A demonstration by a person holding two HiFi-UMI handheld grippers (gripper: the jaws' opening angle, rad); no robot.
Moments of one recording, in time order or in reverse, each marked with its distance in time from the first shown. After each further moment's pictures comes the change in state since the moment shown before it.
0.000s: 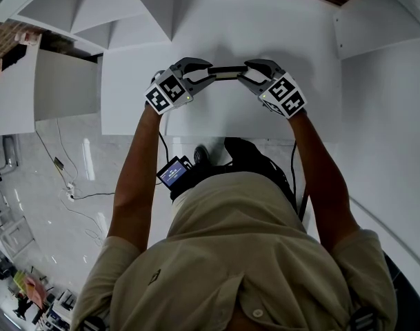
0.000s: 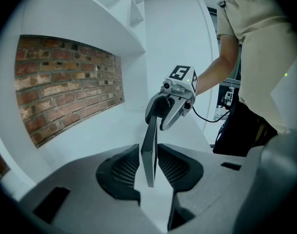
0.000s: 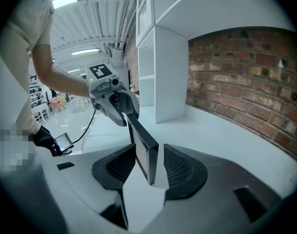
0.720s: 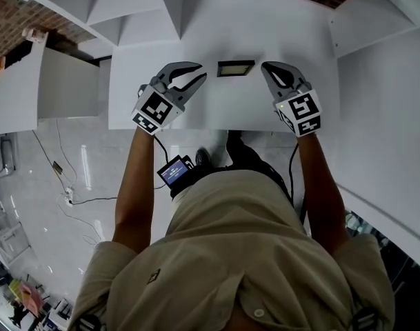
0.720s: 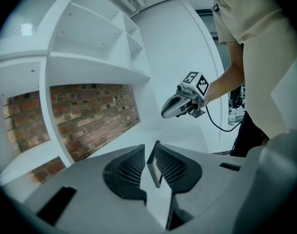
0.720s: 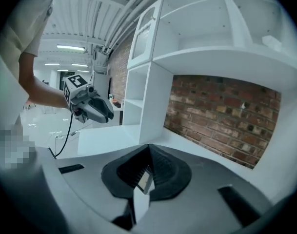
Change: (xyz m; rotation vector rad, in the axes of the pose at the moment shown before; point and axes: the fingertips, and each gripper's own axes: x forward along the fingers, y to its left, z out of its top) left arm -0.105 -0.025 0.054 0.064 -0.143 0.258; right arm -0.095 0.019 0.072 -0.003 -0.139 -0.345
